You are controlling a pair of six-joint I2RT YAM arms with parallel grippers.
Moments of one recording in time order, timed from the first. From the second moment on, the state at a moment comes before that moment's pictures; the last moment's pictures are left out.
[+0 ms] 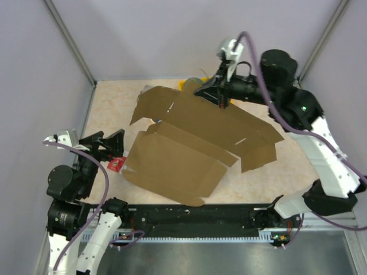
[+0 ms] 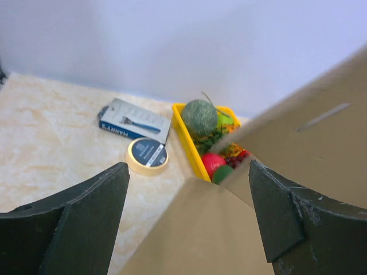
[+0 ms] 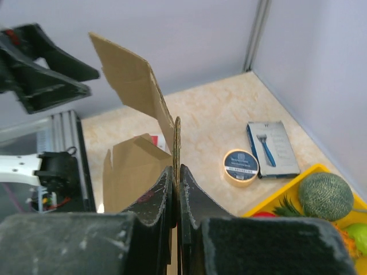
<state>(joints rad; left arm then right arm) -0.22 0.36 0.96 -0.50 -0.05 -0.40 0.75 1.47 1.99 -0.68 -0.43 -0.09</state>
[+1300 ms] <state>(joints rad) -0.22 0.34 1.05 -0.57 -0.10 -0.34 0.49 1.20 2.00 -0.70 -0.85 0.45</state>
